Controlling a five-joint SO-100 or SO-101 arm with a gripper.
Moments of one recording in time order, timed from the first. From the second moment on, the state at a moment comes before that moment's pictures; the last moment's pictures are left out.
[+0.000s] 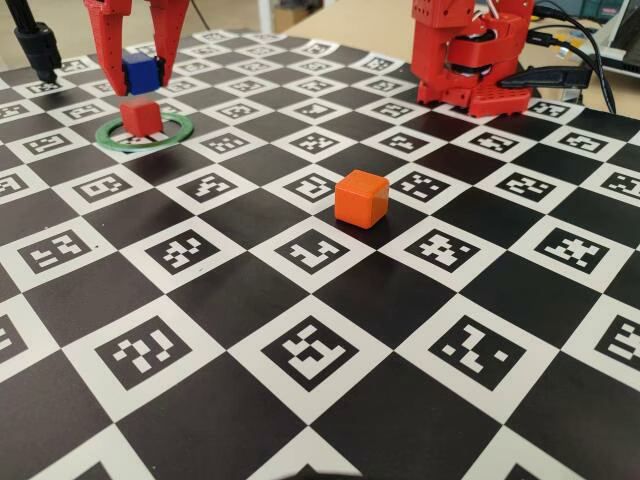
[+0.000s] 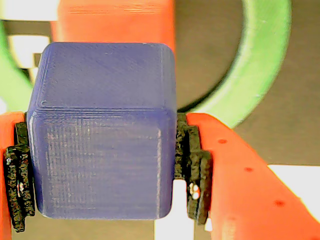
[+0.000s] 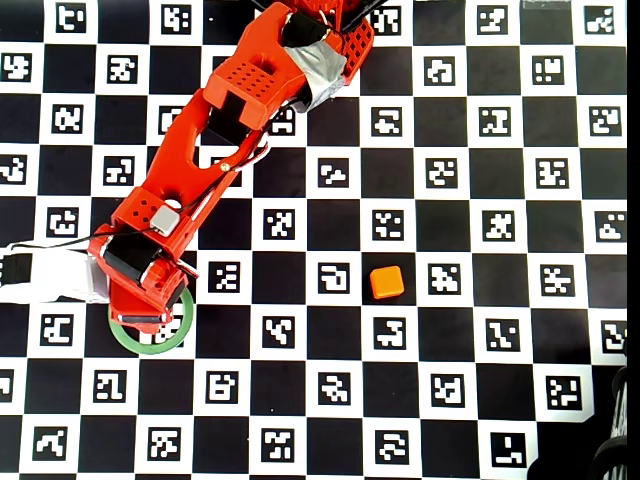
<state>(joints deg) 33.6 35.9 20.0 97.5 -33.5</state>
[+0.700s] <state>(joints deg) 33.6 33.8 16.3 98.2 -34.4</state>
